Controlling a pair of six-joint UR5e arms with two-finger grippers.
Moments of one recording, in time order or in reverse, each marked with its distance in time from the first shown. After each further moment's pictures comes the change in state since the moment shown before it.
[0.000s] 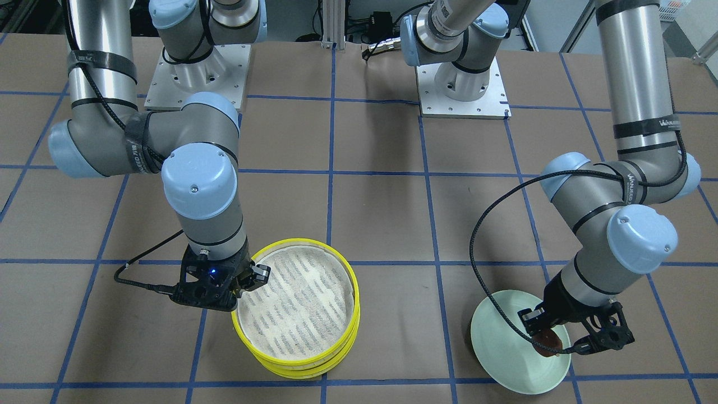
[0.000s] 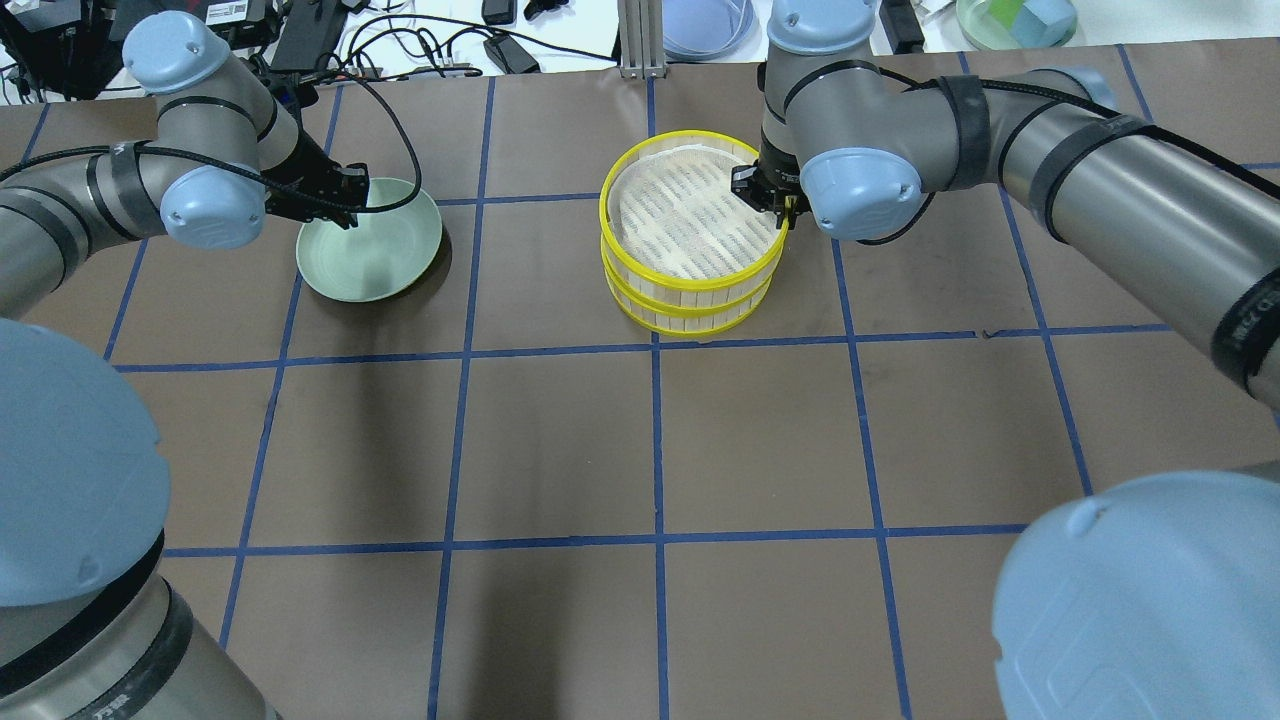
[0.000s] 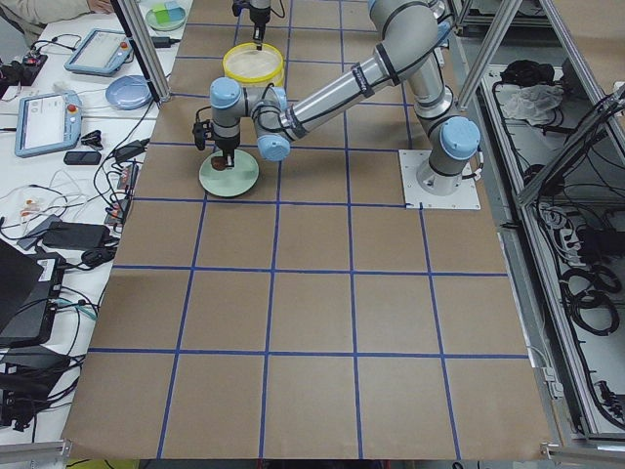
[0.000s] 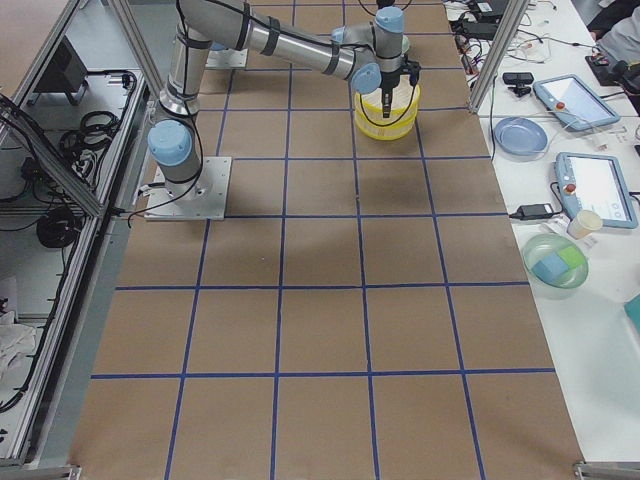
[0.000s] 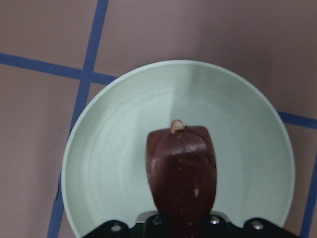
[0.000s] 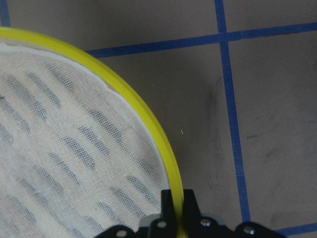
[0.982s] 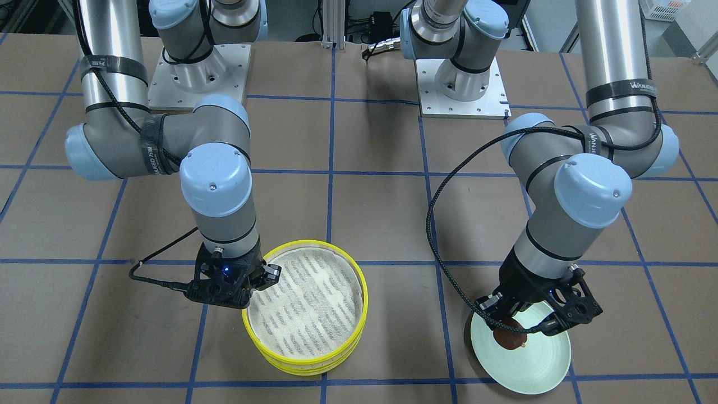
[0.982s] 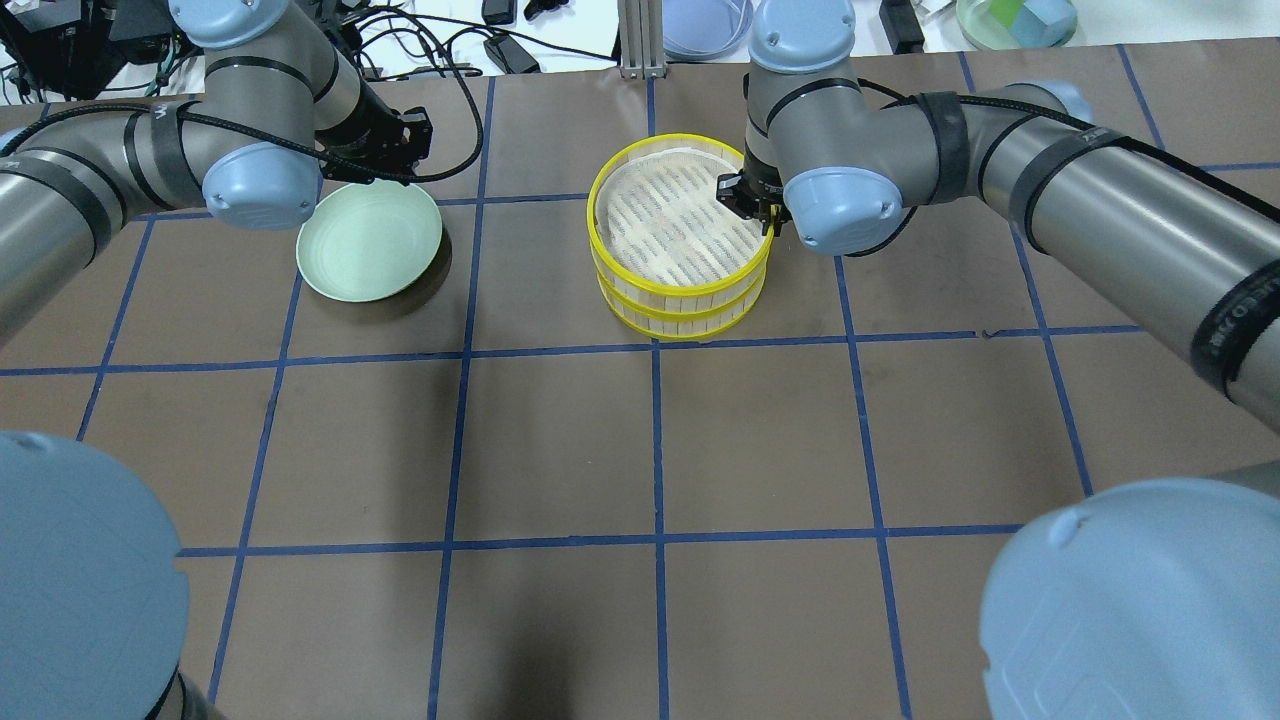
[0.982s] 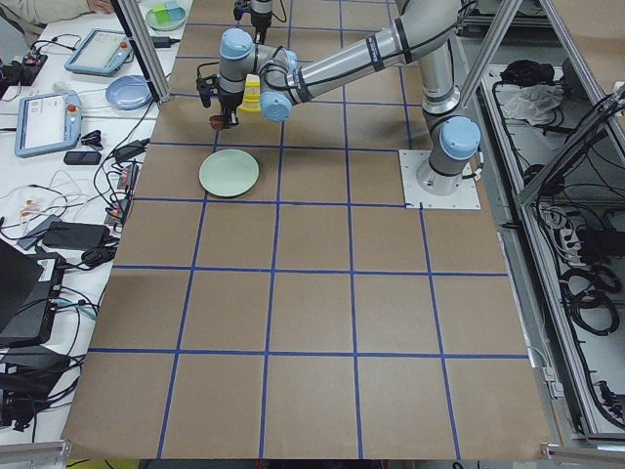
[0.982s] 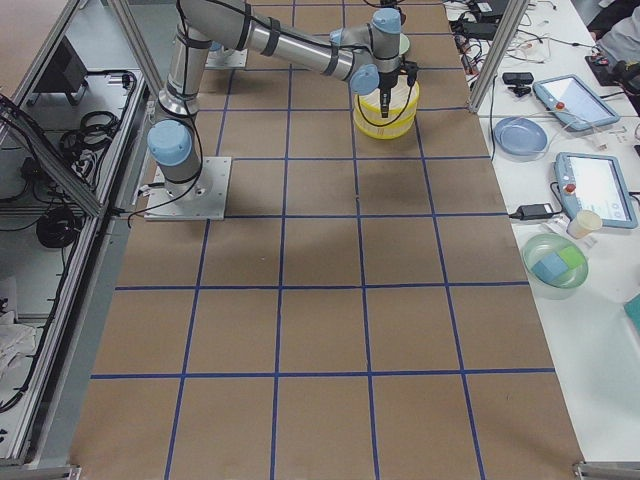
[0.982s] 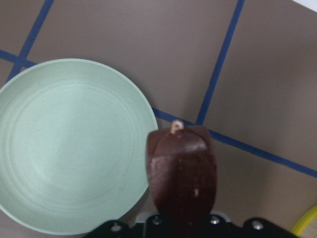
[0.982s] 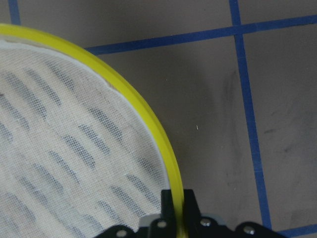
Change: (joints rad) left arm -0.142 0.096 0.000 0.013 -0.009 -0.288; right arm 0.027 0.009 0.015 -0.038 -0.003 0.032
